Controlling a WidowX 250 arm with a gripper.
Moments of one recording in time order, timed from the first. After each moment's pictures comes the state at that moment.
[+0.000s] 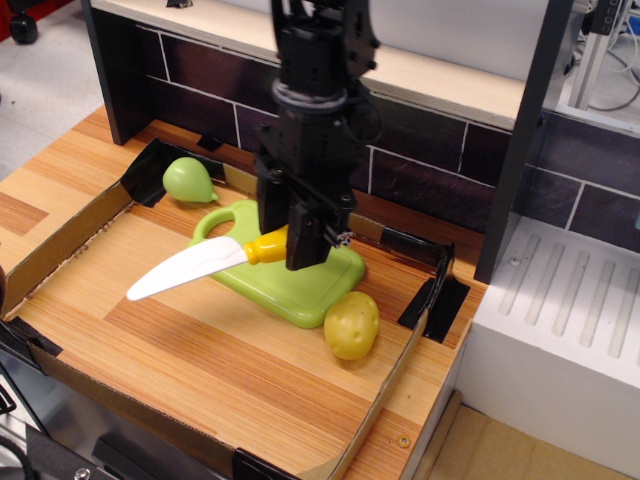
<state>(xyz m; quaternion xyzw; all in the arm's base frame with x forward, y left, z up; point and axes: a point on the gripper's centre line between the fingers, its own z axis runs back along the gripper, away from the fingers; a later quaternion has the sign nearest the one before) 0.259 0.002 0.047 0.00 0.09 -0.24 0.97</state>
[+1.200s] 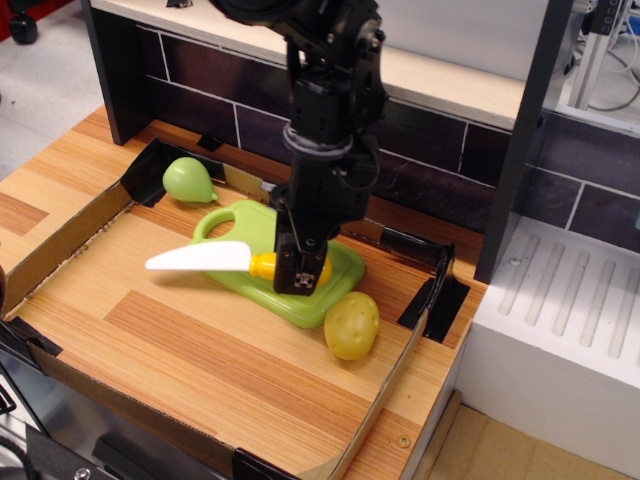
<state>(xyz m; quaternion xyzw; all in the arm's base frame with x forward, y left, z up) 0.259 0.003 0.024 0.01 0.07 -0.47 0.88</state>
